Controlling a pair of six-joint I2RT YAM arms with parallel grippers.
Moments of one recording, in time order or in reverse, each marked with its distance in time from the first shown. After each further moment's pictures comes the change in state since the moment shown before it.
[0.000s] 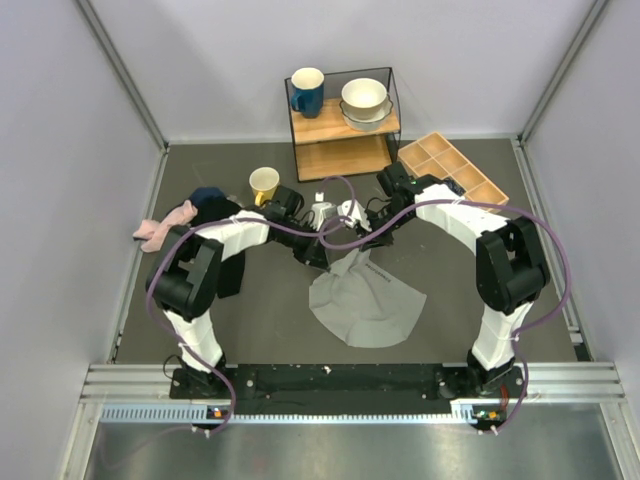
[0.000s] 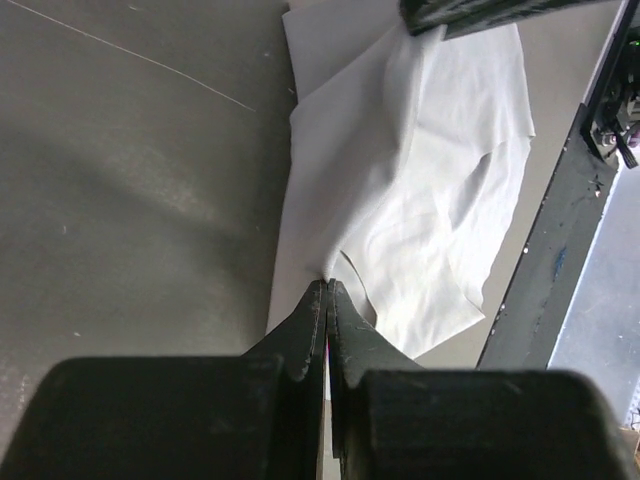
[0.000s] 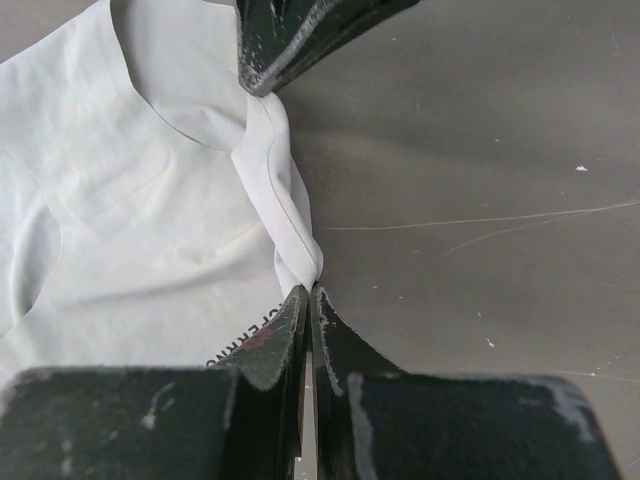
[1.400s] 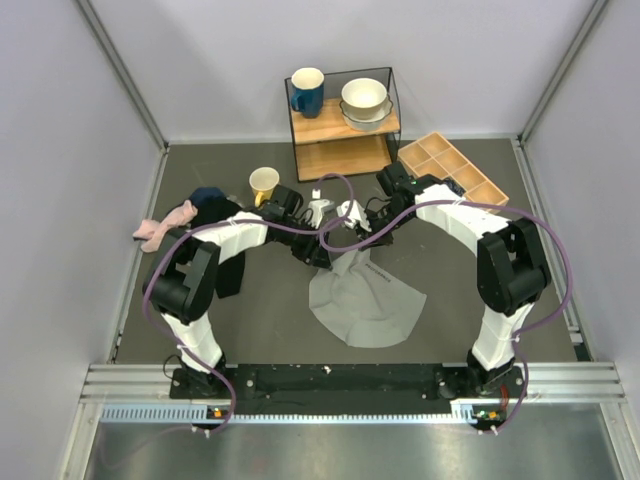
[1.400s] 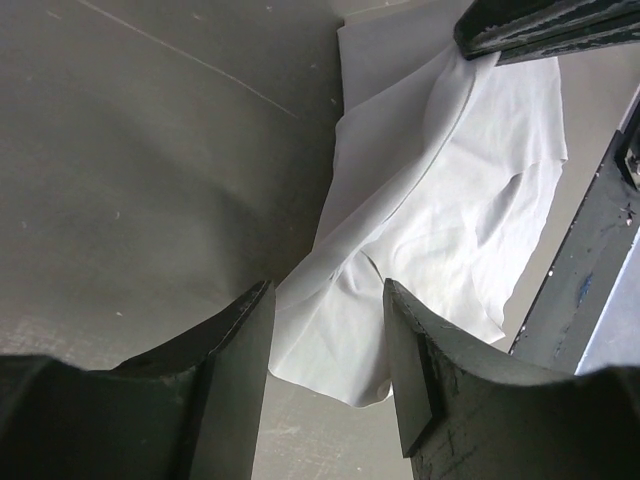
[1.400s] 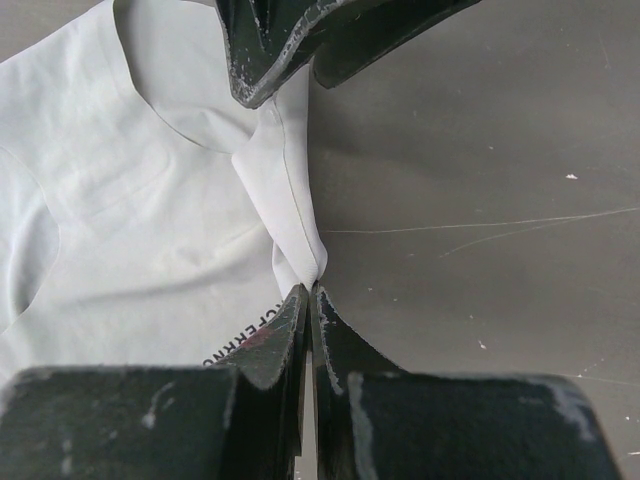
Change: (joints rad) left arm 0.000 -0.046 -0.025 0.039 -0.093 -0.057; right arm 0.002 -0.010 0.000 0.000 0.000 -0.011
